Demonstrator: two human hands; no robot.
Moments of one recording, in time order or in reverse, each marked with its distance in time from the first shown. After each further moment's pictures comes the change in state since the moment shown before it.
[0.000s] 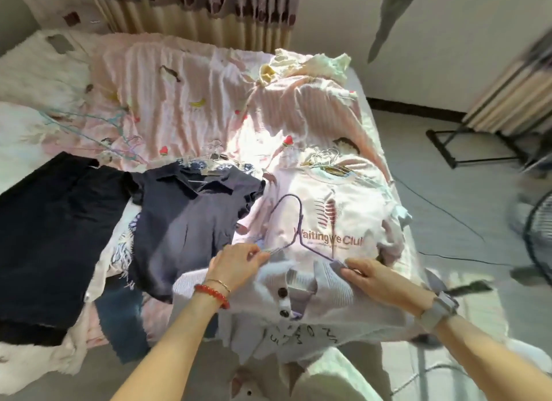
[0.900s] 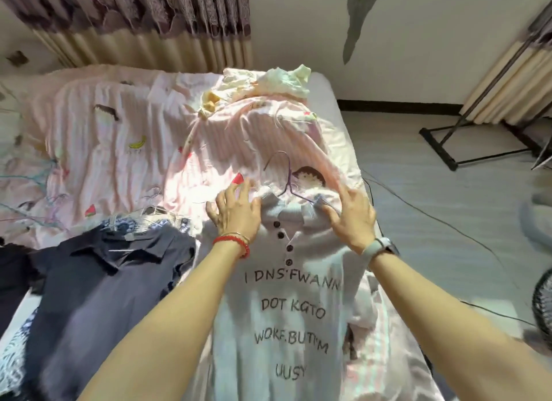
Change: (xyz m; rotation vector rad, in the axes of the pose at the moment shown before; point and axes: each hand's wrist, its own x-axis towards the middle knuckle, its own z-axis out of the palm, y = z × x) left_hand 0.299 0.202 0.058 0.176 0.376 -0.064; right_hand 0.209 0.171 -0.201 -0.068 0.654 0.242
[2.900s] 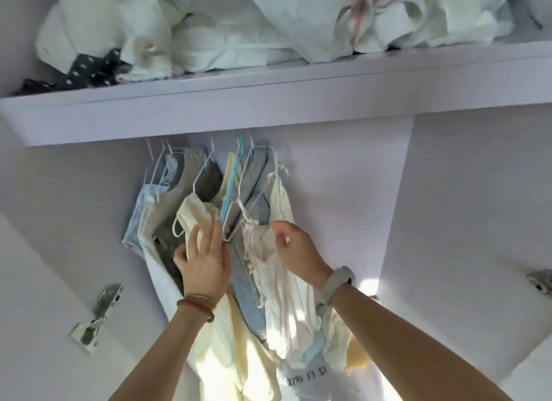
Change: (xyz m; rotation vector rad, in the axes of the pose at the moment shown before) left_hand -1.039 -0.122 -0.226 0.795 1.110 -2.781; right_hand -1.120 -0.247 -0.020 -0.228 1.885 2.072
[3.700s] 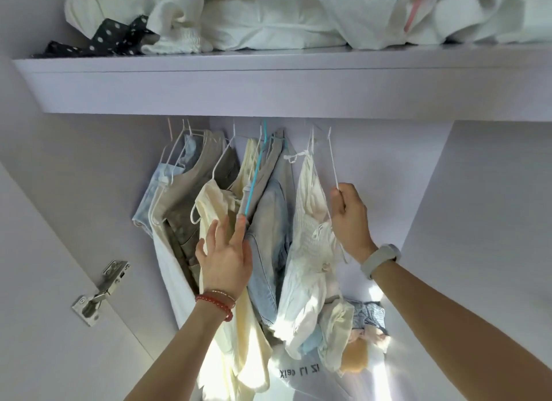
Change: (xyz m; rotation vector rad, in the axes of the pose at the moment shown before) left_hand -0.004 0.018 0.017 -0.052 -0.028 -0.107; right_hand 0.045 0.022 -0.055 0.050 0.346 -0.167
